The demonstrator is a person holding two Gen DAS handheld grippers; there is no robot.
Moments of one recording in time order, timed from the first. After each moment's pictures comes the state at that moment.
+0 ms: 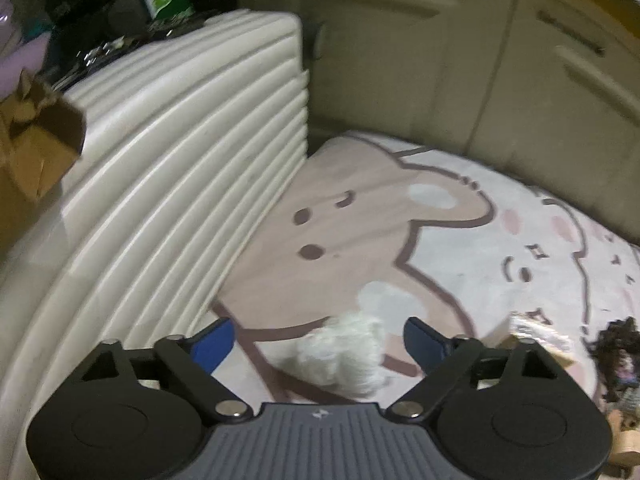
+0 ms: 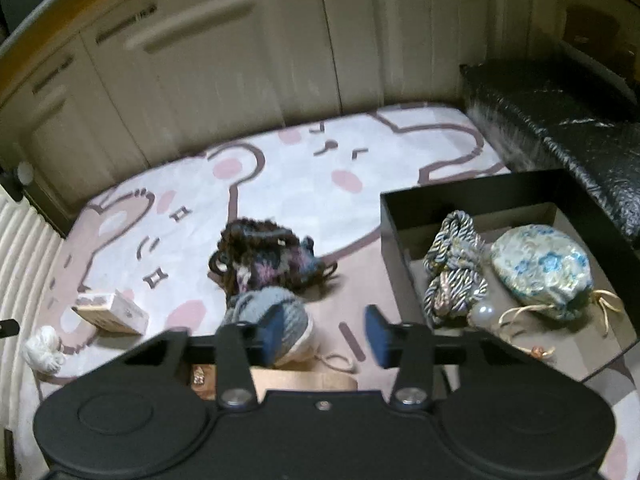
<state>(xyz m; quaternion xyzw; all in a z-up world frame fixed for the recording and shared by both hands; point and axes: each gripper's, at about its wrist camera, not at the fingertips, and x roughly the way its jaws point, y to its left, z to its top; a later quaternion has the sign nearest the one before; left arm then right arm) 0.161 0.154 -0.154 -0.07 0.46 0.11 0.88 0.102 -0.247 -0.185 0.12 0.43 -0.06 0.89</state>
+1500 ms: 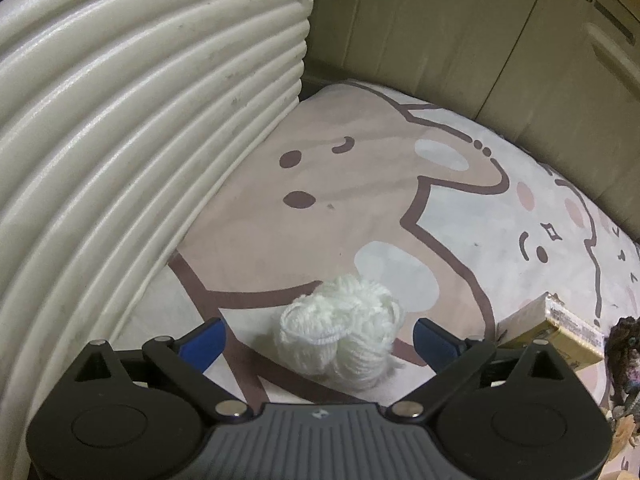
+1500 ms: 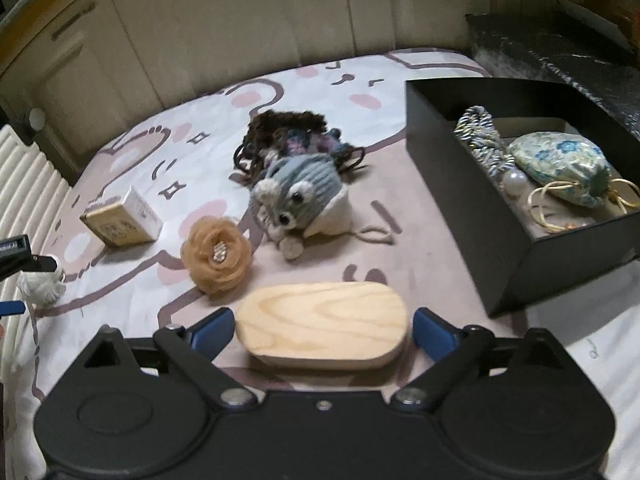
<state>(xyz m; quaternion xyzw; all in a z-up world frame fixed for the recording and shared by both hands) 0.177 0.161 -0.209 -0.12 0.49 0.09 0.86 0.048 -0.200 -0.229 0.13 0.46 -0.06 0.88</state>
